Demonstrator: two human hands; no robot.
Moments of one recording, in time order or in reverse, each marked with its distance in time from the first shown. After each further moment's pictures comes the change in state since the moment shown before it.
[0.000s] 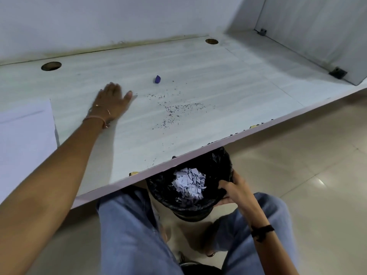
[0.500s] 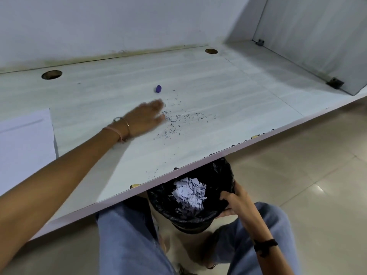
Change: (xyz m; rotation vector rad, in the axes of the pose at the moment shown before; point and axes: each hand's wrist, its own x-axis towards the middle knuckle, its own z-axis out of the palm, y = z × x) left_hand -0.032 0.079 -0.008 0.051 -0.084 0.491; right_hand -0.001 -0.006 0.003 -0.017 0.025 0.024
